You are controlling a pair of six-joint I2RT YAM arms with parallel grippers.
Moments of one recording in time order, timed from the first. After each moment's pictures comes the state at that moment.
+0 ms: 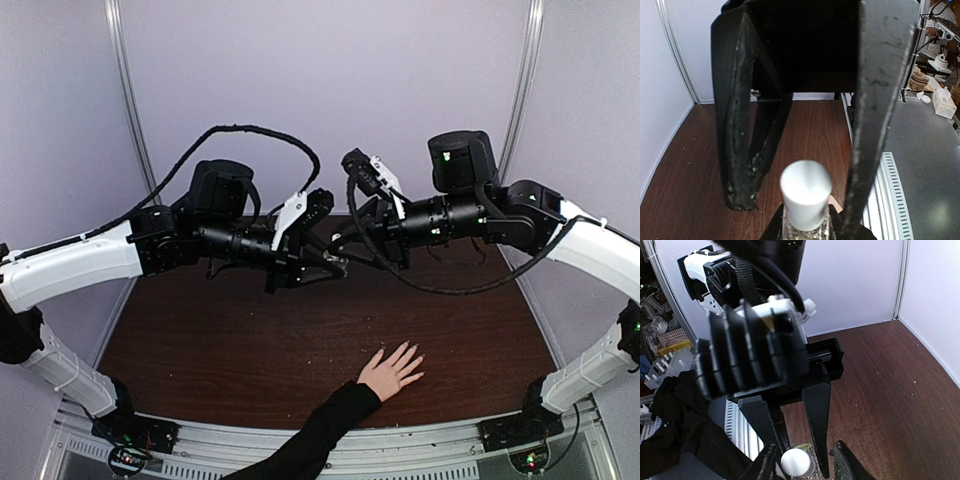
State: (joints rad) left arm -0.99 1.43 1.32 -0.27 0.53 0.24; right arm 0.97 1.36 1.47 -0.48 -0.42 -0.02
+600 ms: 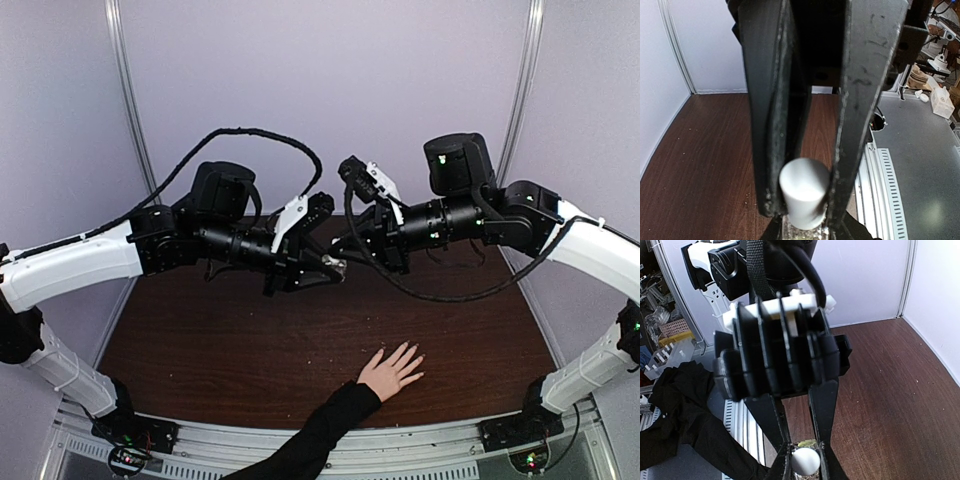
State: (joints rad) left arm -0.99 1.43 1.32 -0.31 0.53 0.22; right arm 0.97 1.37 1.47 -0.50 -0.44 -0.07
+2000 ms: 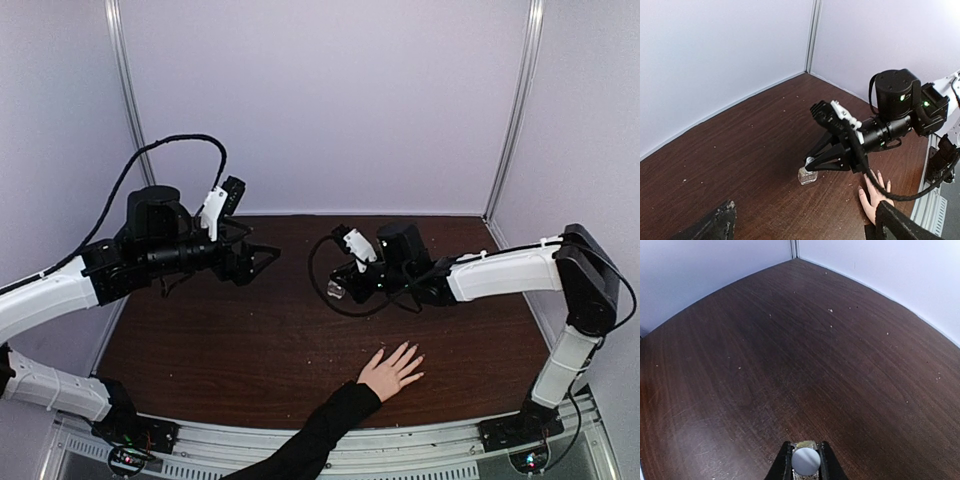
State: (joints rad) left arm -0.79 1.11 0.96 -0.12 0.16 -0.10; right arm 0.81 1.71 1.04 0.22 -0.11 0.03
